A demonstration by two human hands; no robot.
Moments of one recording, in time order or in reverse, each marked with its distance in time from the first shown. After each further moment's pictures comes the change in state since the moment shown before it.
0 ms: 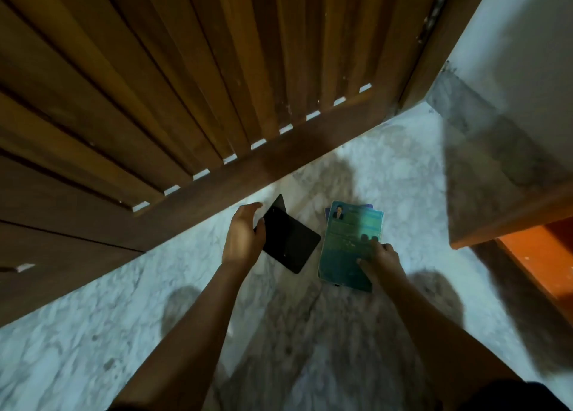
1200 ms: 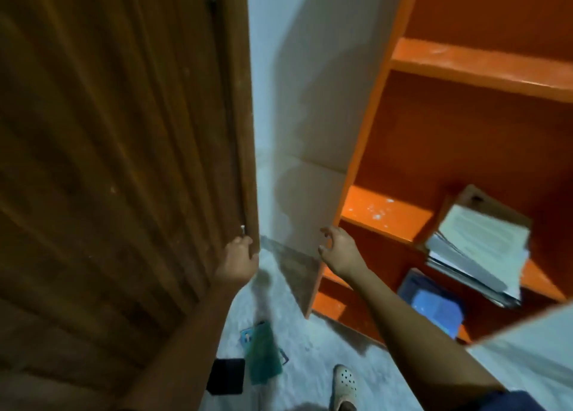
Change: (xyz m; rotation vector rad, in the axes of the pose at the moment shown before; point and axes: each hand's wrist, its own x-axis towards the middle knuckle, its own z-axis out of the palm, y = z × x) left_hand -0.067 0.504 -0.371 0.184 -0.399 0.547; right_hand -0.500 -0.235 -0.455 0.191 0.702 -0.065
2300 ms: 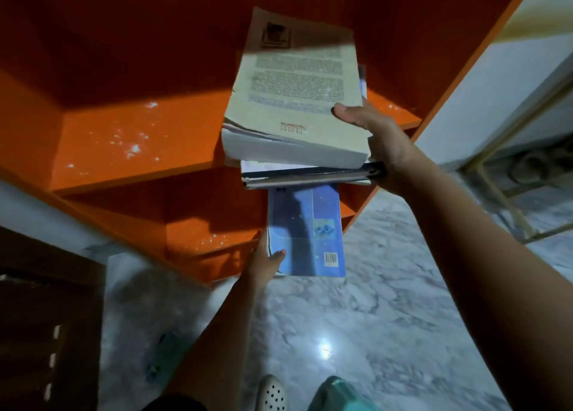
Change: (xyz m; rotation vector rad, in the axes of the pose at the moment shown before) left_hand 0.034 0.146 0.426 -0.275 -0.770 0.244; right_hand -0.045 0.302 -0.141 1.024 0.440 0.283
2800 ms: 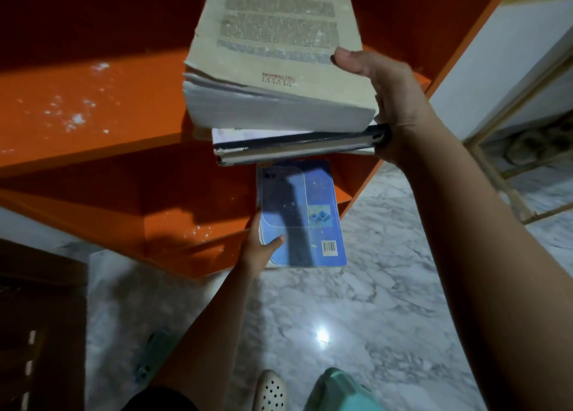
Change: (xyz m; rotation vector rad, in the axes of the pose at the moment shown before) left_hand 0.040 -0.029 0.029 -0.201 0.064 0.149; right_hand 0.004 0.009 -0.006 0.102 0.040 -0.025
